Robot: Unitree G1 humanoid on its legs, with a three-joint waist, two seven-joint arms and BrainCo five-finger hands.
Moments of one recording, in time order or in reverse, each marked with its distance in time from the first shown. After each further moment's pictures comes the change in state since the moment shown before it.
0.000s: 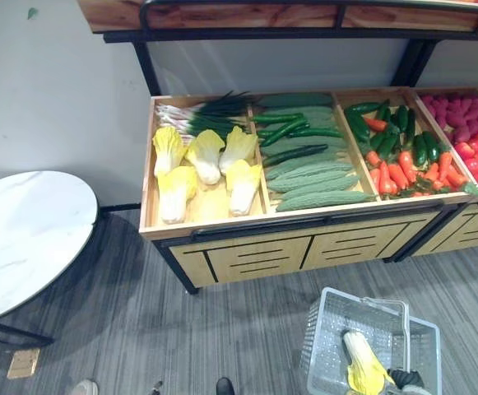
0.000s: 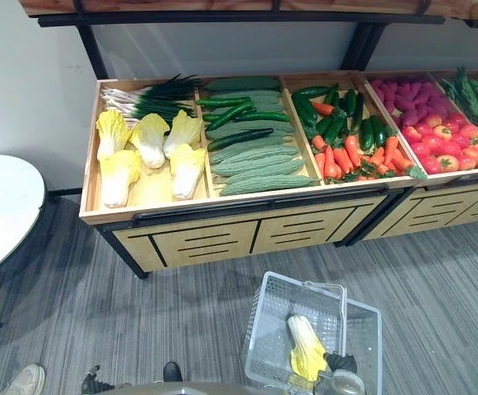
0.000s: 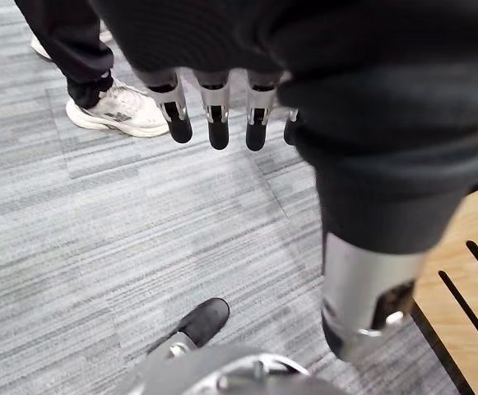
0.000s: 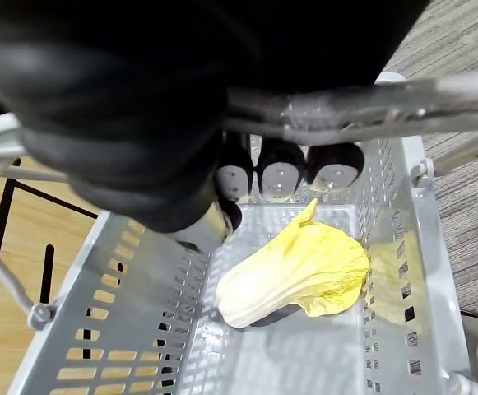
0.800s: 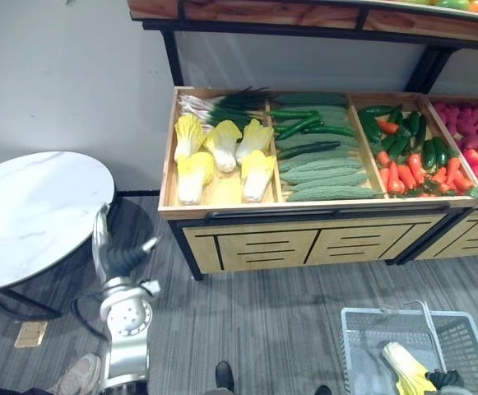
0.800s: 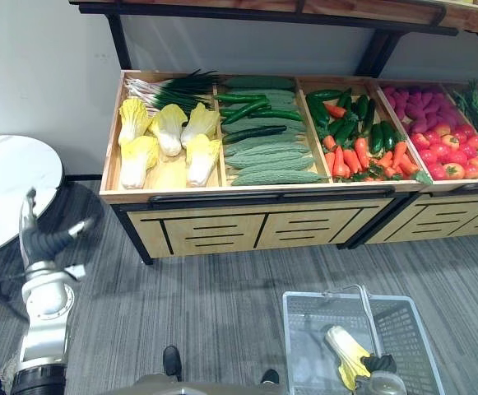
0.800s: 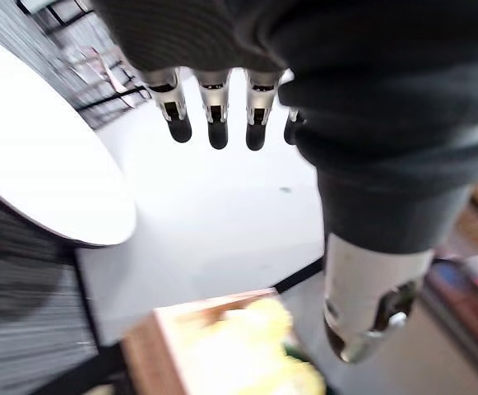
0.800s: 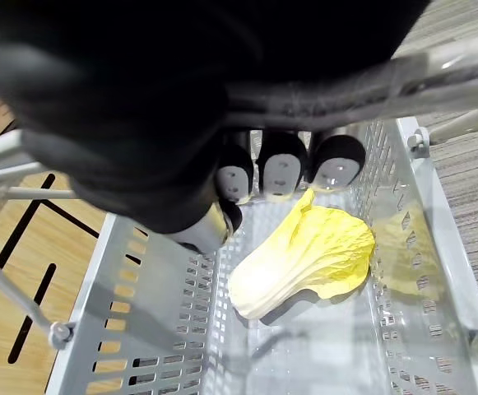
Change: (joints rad) left arm -0.110 0.089 0.045 -0.885 -0.150 -0.040 0.122; right arm 0.008 -0.174 -0.021 -0.016 -0.111 0.029 0.018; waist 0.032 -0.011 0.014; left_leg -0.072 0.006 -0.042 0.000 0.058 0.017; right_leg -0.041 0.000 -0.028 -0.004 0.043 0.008
